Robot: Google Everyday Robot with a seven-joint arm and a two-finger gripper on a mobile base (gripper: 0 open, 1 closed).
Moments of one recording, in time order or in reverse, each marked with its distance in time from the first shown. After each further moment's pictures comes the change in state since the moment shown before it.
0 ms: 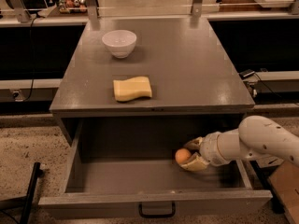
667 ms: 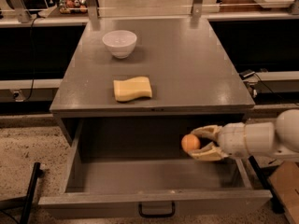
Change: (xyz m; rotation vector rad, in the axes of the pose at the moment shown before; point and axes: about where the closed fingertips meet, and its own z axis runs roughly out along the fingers) arm -0.041 -0.004 -0.069 0.003 -0.264 -0.057
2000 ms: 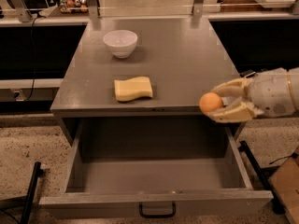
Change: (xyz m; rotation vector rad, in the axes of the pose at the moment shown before) arm -0.128 -0.025 -0.124 0.041 0.020 -0.056
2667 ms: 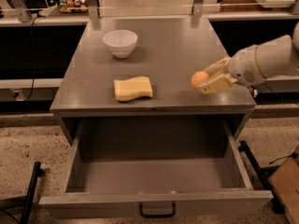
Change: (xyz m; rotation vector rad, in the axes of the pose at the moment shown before) arm 0.003 -0.100 0.045 0.087 0.105 0.189
